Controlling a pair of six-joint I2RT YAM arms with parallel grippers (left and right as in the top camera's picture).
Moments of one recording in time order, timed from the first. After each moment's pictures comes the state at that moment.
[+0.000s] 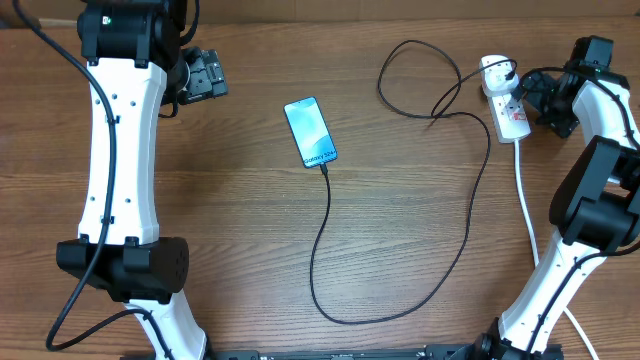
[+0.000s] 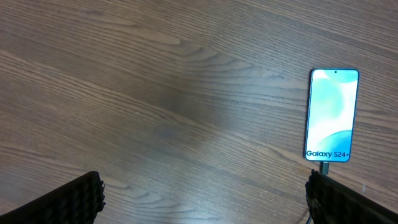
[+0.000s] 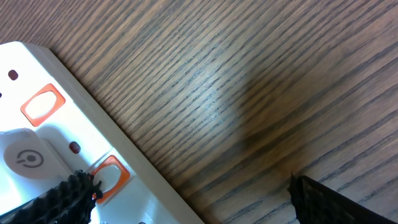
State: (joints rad) left arm -0.09 1.98 2.34 -1.62 -0.17 -0.42; right arm -0.36 2.33 1.86 -0.69 -0.07 0.38
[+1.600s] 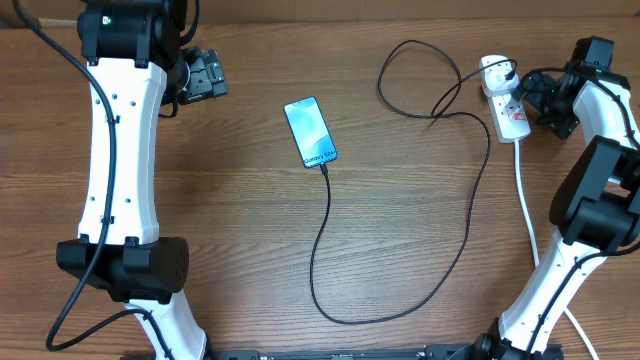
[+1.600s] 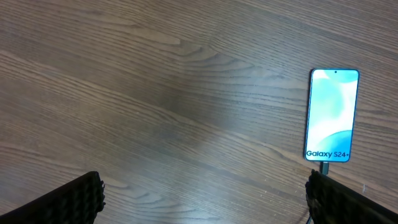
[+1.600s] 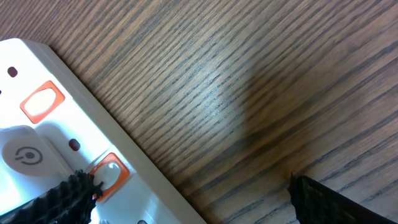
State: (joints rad) left arm -0.09 1.98 2.34 -1.62 -0.17 -0.42; right arm -0.36 2.34 1.86 -0.70 -0.08 0.38
